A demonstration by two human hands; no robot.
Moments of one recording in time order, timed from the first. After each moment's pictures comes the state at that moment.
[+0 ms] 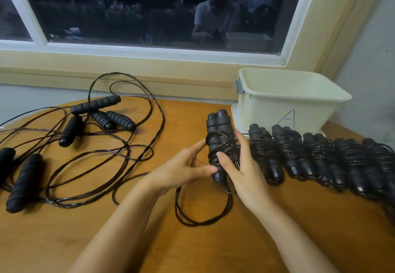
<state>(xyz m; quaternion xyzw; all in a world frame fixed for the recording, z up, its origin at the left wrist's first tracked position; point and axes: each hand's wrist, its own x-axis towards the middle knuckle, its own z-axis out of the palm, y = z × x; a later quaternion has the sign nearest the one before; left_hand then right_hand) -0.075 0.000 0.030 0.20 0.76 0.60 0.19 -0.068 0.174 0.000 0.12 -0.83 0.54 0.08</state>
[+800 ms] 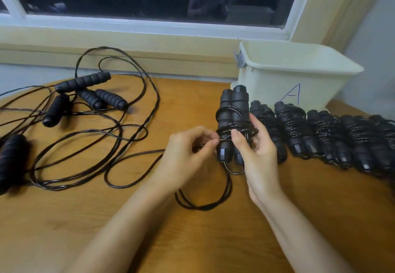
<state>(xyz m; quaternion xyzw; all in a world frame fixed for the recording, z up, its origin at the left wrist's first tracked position) -0.061 0.020 -0.003 0.18 0.84 0.49 -0.13 -0.063 0.175 -0.021 0.03 -0.67 0.73 0.13</state>
